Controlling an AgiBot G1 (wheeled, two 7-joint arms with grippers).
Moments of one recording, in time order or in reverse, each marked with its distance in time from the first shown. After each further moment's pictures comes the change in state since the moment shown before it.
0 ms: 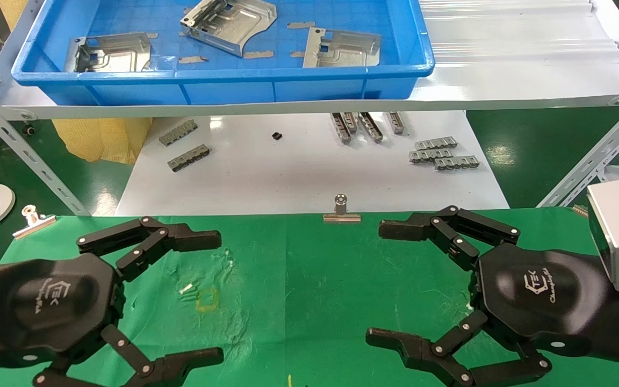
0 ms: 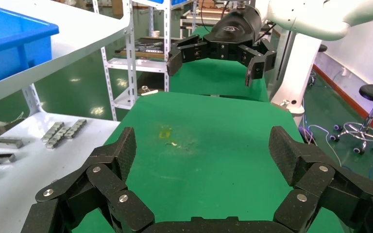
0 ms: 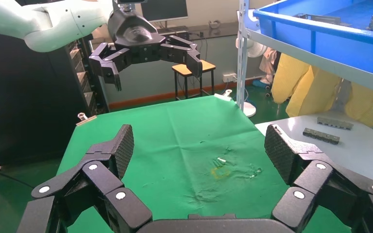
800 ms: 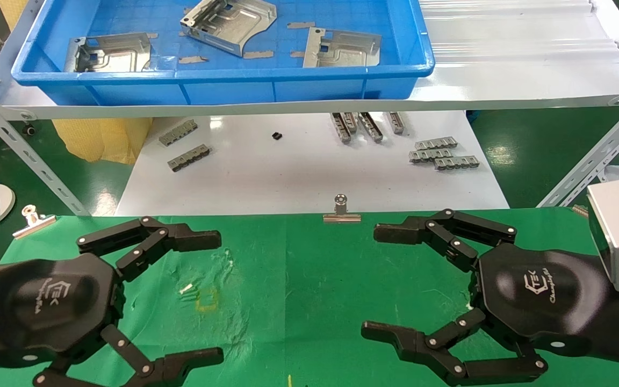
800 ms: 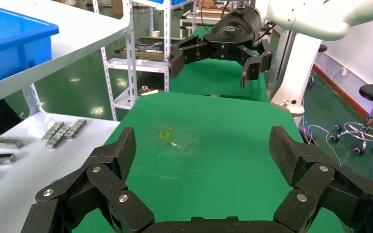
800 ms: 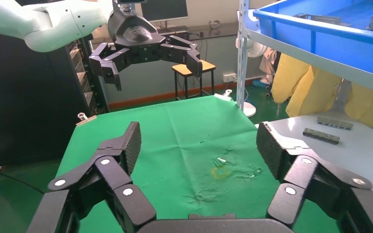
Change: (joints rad) left arm 0.000 0.000 0.000 0.000 0.000 0.000 0.000; right arm 0.000 0.000 0.000 0.000 0.000 0.000 0.000
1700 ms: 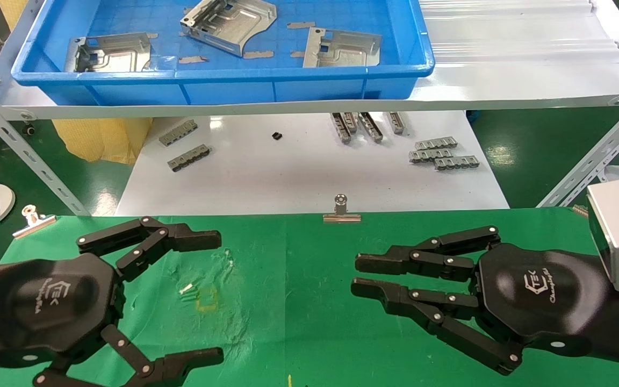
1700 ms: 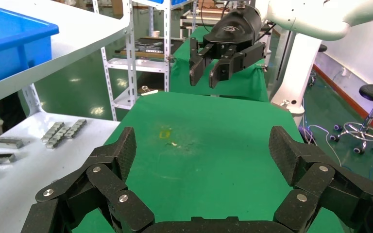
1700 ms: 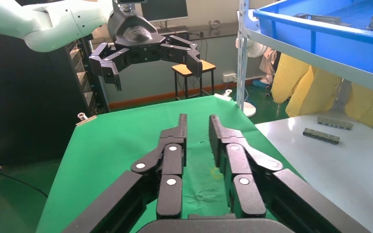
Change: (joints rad) left arm 0.000 0.000 0.000 0.000 0.000 0.000 0.000; right arm 0.000 0.000 0.000 0.000 0.000 0.000 0.000
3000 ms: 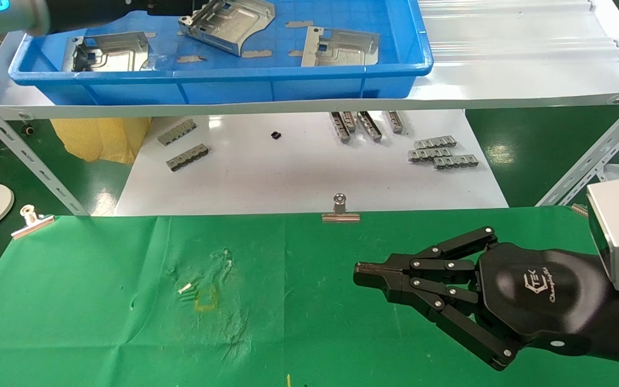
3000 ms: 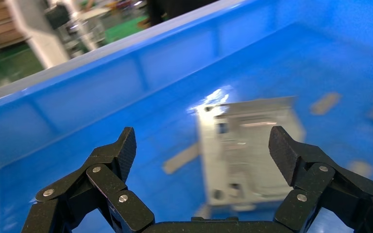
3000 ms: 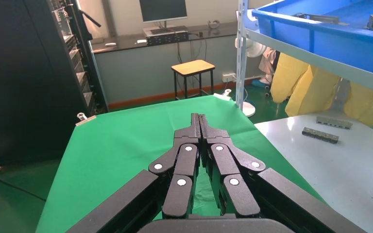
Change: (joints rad) left arm -0.918 0.552 0.236 1.060 0.643 -0.613 0.070; right arm 0.000 0.000 0.000 0.000 0.000 0.000 0.000
